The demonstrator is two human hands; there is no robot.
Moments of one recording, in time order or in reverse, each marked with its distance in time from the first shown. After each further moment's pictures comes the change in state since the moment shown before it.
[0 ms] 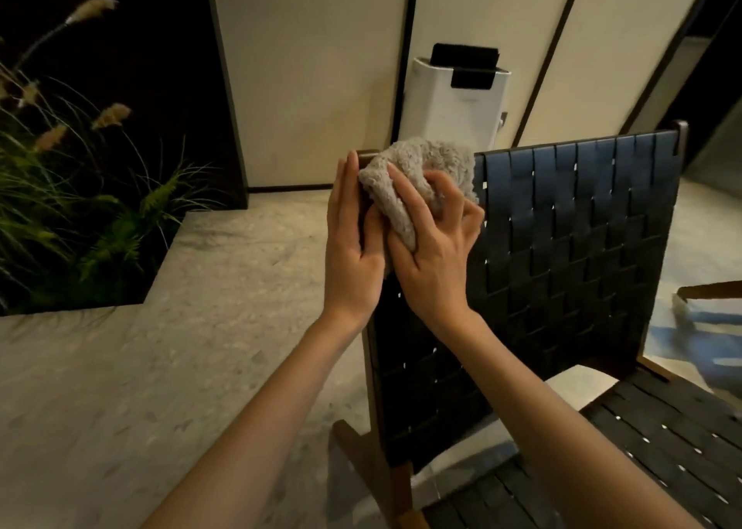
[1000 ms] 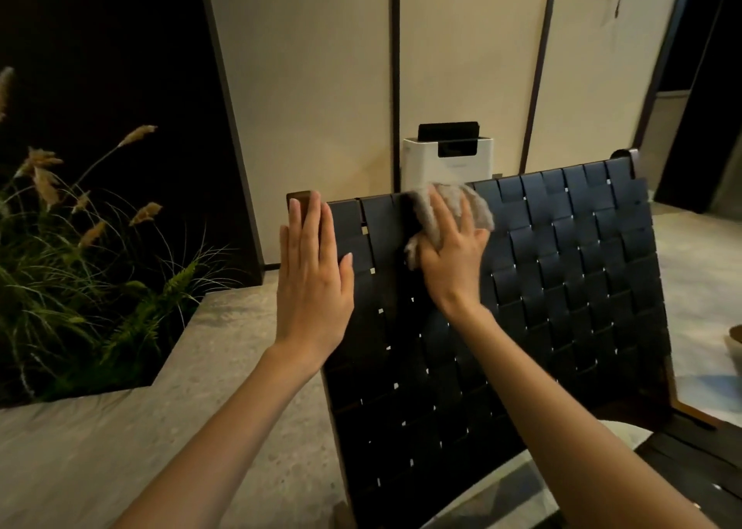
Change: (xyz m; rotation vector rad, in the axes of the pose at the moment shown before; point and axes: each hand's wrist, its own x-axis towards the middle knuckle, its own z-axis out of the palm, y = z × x) left_hand -0.010 0.002 0.022 1.047 -0.019 0.356; right_hand 0.020 0.101 -0.021 0.197 0.042 0.251
